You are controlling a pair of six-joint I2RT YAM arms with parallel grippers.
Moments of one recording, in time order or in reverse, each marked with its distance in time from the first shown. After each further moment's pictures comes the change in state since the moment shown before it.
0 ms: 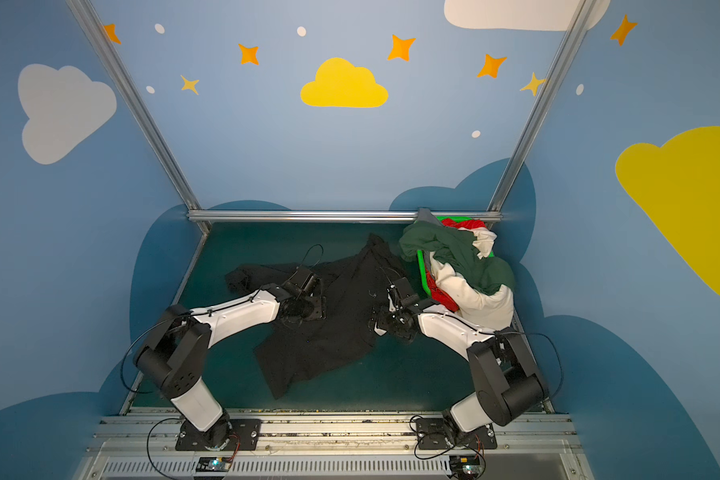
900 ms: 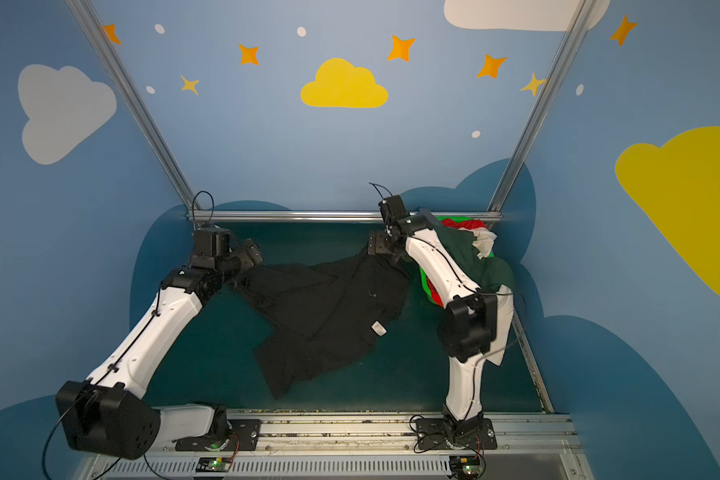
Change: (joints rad) left arm 0.423 -0.435 0.099 -0.072 -0.135 0.016; right arm -0.092 0.338 0.947 -0.504 0.327 -0.295
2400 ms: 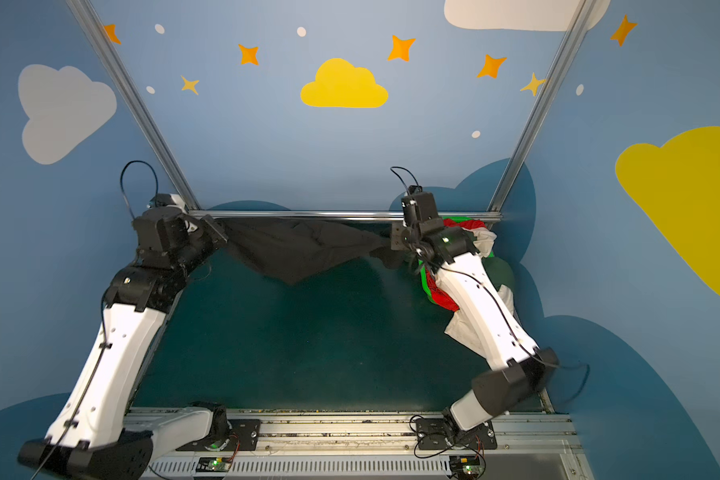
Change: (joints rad) left arm 0.053 -0.176 0.274 -0.118 0.044 -0.043; right arm 0.028 -0.409 -0.071 0.042 0.138 -0.074
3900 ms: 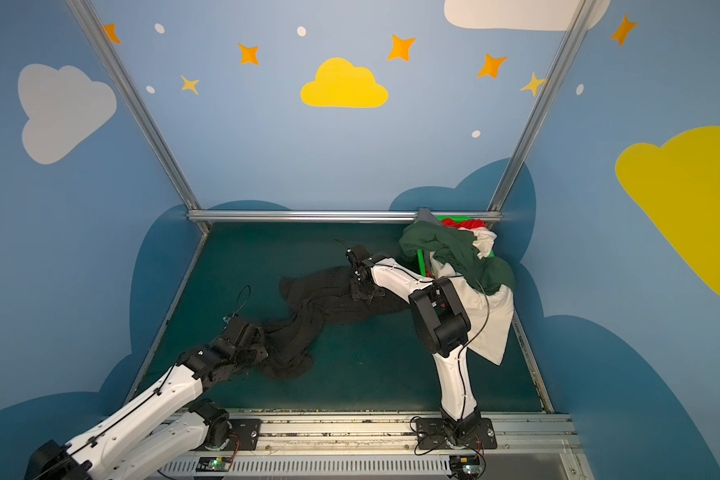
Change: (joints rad) left arm -0.375 -0.267 -0.963 -0.022 -0.058 -0.282; right arm 0.154 0.661 -0.082 0.068 -0.163 0.104
